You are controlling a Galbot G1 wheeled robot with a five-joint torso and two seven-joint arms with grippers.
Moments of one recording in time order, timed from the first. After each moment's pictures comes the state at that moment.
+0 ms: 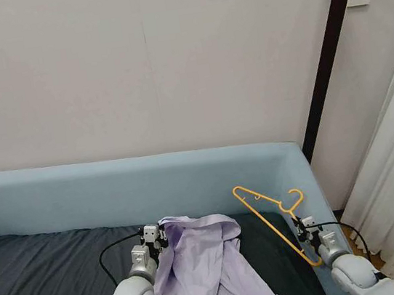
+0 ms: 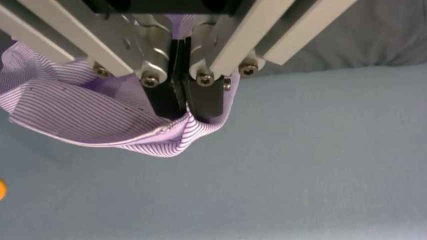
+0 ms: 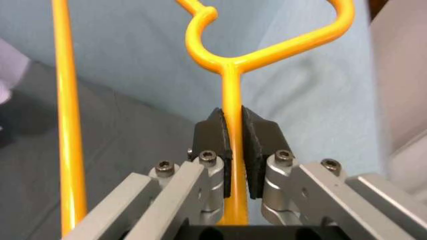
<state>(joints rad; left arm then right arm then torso) 0.78 -0.89 0.22 -1.60 -0.73 0.02 -0.45 -0.92 0.86 0.05 1.36 0.42 0.01 0.14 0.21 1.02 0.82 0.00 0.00</state>
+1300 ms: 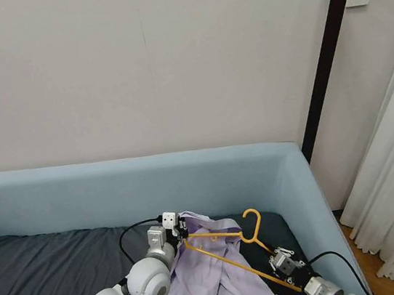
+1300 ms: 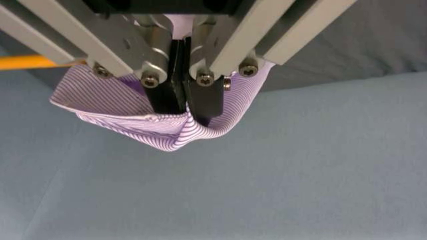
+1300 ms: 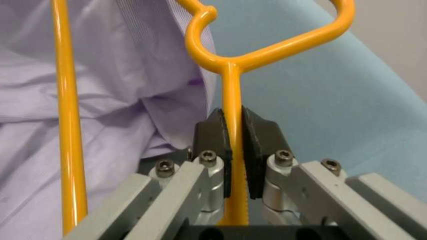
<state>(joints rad) 0.63 -0.85 0.39 -1.80 -0.95 0.19 -0.57 -1.06 0.83 -0.10 1.62 0.01 0.08 0.16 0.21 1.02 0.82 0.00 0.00</state>
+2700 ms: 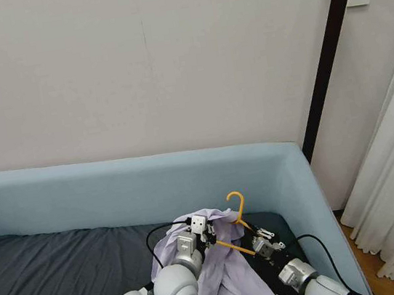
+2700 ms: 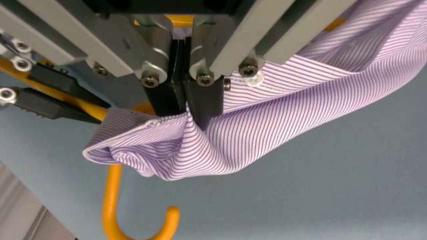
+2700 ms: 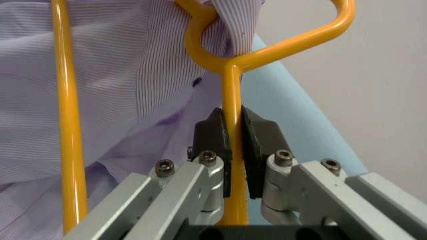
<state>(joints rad) 0.58 -0.95 0.54 -1.84 -0.87 0.21 -0.63 -0.87 0.89 -0.24 1.55 -0.18 0.10 0.25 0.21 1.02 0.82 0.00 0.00</state>
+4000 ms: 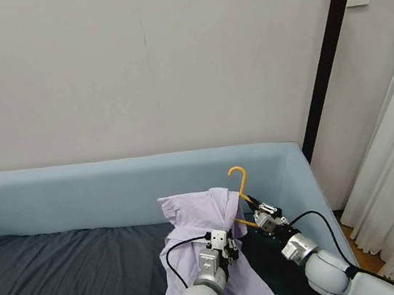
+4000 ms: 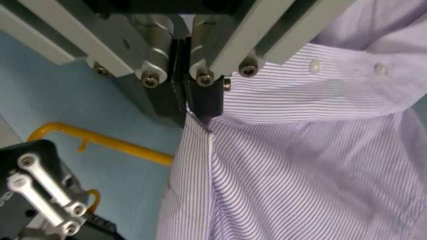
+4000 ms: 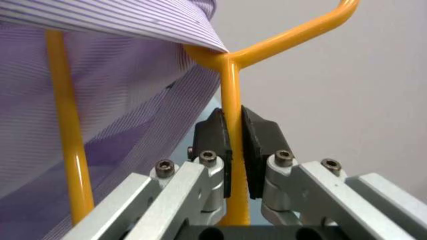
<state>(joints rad) 0.69 -1.07 0.54 -1.88 -0.82 0.22 -0.74 -0.80 0.88 -0.19 1.56 -0.18 0.14 0.32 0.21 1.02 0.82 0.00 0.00</state>
